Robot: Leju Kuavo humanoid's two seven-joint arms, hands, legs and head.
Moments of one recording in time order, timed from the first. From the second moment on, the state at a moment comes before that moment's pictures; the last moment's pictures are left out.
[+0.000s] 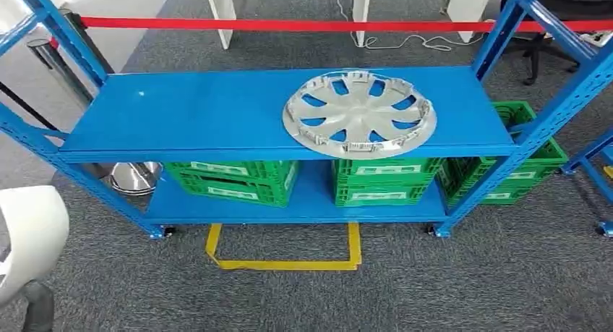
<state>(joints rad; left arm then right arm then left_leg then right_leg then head) 0.64 -0.33 0.20 -2.09 -0.79 0.70 -0.61 0.10 0.00 -0.63 -0.13 1.21 0.31 -0.40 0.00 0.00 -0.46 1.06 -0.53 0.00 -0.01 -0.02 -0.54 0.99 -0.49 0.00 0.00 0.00</state>
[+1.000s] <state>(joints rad) 0.69 -0.34 0.14 -2.15 -0.82 0.65 -0.67 -0.06 0.02 -0.58 -0.16 1.15 0.33 -0.34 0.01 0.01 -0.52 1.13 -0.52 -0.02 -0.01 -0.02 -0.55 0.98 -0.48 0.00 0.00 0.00</state>
